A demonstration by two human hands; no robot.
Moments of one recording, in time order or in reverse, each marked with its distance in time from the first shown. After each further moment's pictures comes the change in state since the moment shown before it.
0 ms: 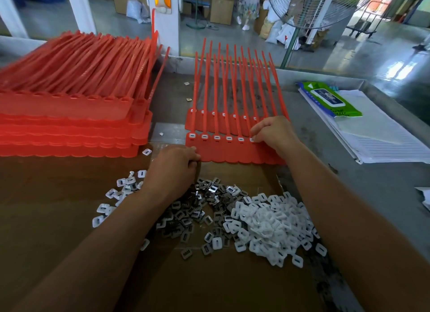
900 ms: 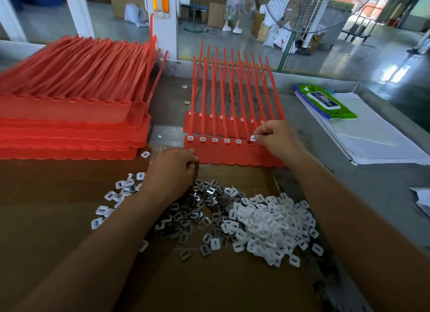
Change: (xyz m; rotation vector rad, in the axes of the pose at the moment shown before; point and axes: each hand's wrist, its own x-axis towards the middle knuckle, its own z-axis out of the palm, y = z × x) left_hand 0.002 0.003 -0.002 -0.008 -0.007 -0.001; right_hand -0.019 0.006 -0.011 -0.049 0.024 -0.161
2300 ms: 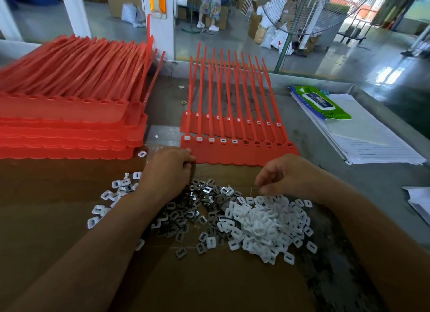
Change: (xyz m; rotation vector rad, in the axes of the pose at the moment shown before) left_hand -0.002 -0.002 0.002 0.020 0.023 0.019; right_hand -0.074 -0.005 -0.037 -0.132 -0.533 -0.091
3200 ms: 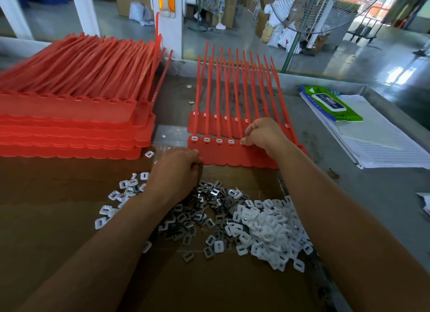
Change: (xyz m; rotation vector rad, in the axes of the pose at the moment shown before) left_hand -0.003 -0.001 -0.002 -0.001 -0.006 -0.006; right_hand 0.118 -0.014 0.001 0.171 0.367 0.308
